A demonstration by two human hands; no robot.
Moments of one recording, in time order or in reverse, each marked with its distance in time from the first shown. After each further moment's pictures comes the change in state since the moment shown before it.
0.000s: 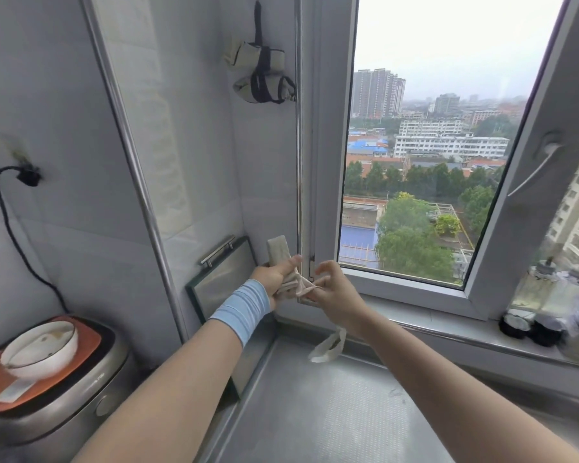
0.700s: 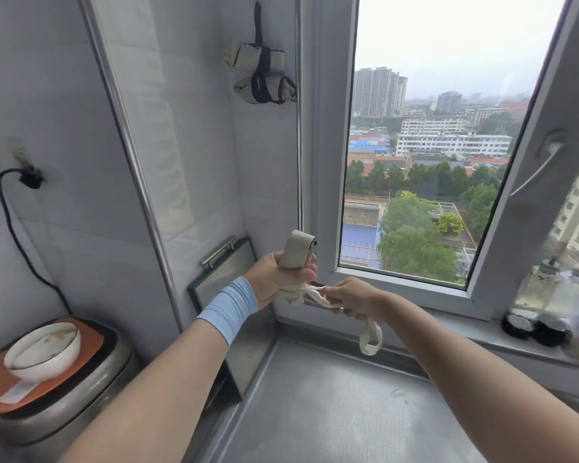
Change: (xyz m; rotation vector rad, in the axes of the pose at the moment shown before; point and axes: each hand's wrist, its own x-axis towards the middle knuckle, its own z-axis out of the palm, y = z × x) left_hand -0.024 0.021 -0.009 0.239 -0.503 0.223; right_hand 0.014 -0.005 -0.041 -0.313 -0.260 0.385
